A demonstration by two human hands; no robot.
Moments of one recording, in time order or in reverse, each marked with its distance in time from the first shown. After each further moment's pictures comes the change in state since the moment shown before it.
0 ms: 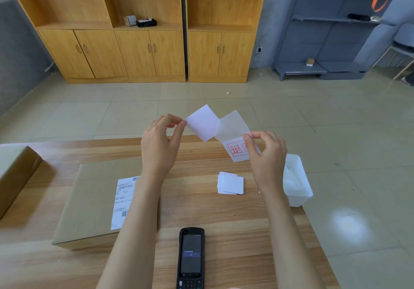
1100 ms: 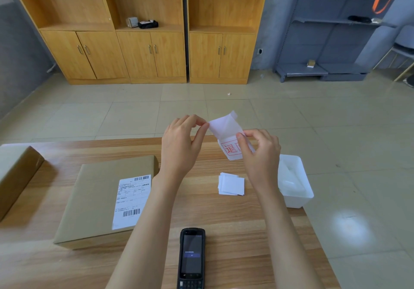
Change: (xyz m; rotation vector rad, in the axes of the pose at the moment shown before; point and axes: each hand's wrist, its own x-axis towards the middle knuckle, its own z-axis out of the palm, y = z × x) left_hand -0.004 0.021 0.018 0.054 -0.076 0.202; right_hand -0.002 -0.012 0.007 0.005 -0.024 -0.038
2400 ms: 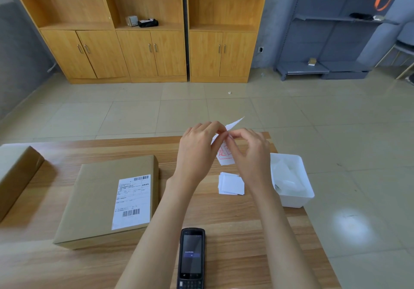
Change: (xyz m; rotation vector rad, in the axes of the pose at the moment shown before) left_hand -0.006 0.022 0.021 0.113 -0.046 0.172; right_hand -0.001 -0.007 0.004 0.059 -0.157 -0.141
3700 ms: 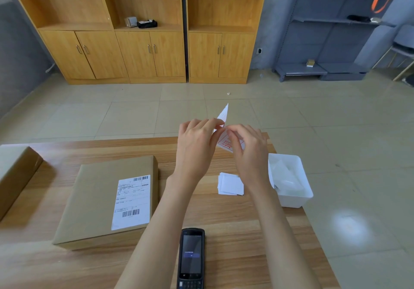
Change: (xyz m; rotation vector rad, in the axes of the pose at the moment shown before) left_hand 0.004 -0.002 0.000 0.075 0.039 -0.015; right_hand 0.003 0.000 0.005 -0.068 0.041 -0.062
